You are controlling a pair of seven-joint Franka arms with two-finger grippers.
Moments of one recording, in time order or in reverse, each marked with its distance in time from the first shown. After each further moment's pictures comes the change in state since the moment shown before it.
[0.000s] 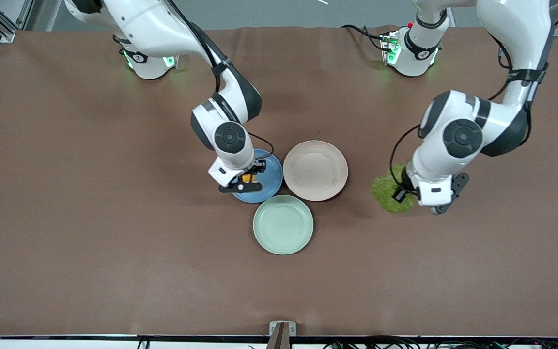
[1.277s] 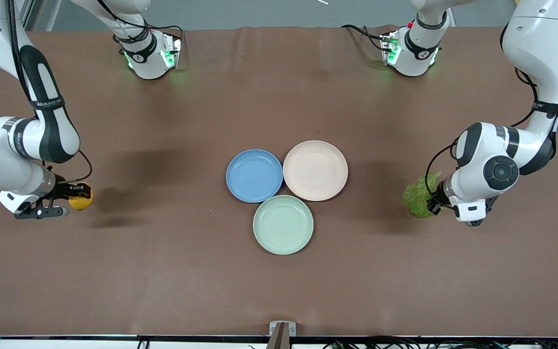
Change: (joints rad) left arm 0.182 0.116 -0.004 -0.051 0.095 0.109 0.045; right arm -0.818 -0.101 -0.016 -0.325 -0.161 0.321 -0.788
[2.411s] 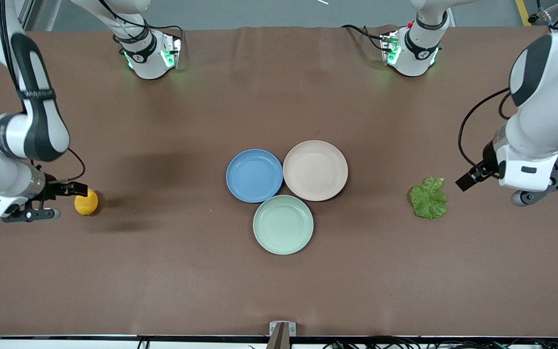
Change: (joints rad) left arm -0.002 -0.223 -0.110 0.401 -0.005 -0.587 0.420; right arm 0.073 -0.167 0.037 0.123 0.000 -0.340 0.082
